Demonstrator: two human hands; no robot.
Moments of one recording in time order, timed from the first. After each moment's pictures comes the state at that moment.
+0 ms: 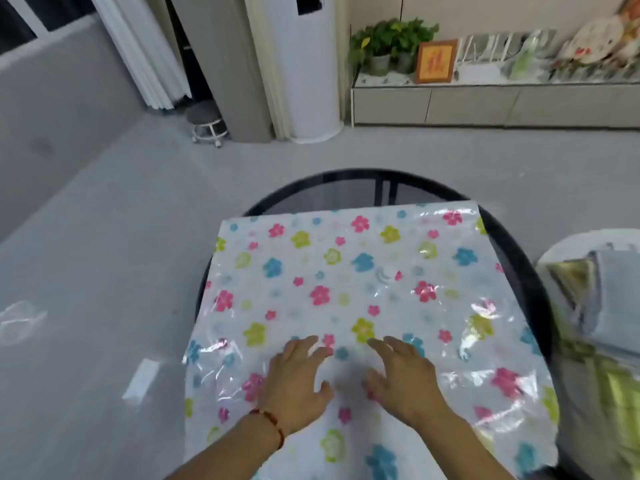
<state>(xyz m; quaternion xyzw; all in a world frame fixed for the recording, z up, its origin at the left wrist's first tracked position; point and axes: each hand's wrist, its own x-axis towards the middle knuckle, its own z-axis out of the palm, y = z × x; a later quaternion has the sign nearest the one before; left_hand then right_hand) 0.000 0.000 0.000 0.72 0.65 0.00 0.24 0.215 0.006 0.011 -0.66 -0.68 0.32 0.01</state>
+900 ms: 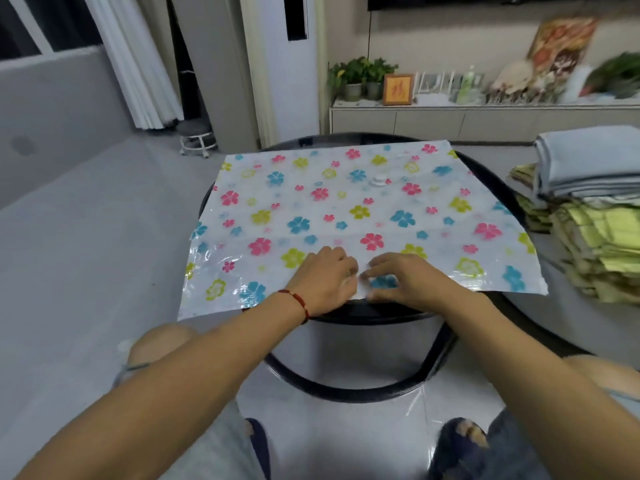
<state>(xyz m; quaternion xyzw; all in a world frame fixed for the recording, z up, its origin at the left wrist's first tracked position) -0.003 -0.079 -0.102 0.88 0.47 0.09 0.00 0.205 -0.113 -0.074 -0.52 -0.83 0.16 0.09</state>
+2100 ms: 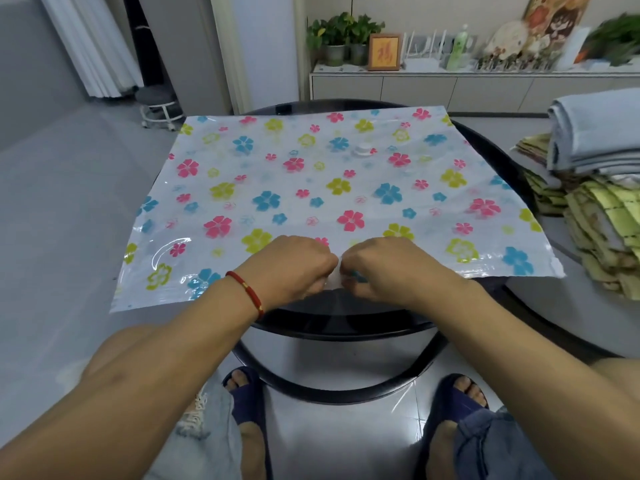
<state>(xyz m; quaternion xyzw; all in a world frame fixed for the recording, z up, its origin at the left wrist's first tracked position) -0.012 -0.055 -0.068 0.93 0.36 -0.05 -0.03 0.178 -0.083 -0.072 -0.49 -0.87 0.01 0.00</state>
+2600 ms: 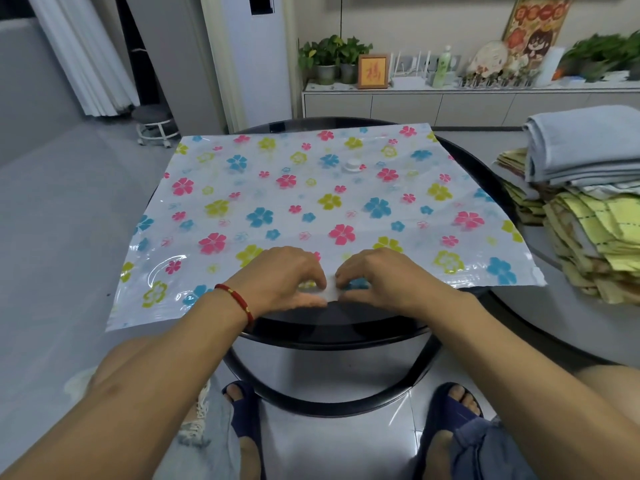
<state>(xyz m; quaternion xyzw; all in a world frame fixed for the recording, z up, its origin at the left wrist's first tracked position) -0.021 -0.046 -0.076 0.93 0.36 0.05 0.04 0.199 -0.079 -0.082 -0.51 -0.85 0.13 0.10</state>
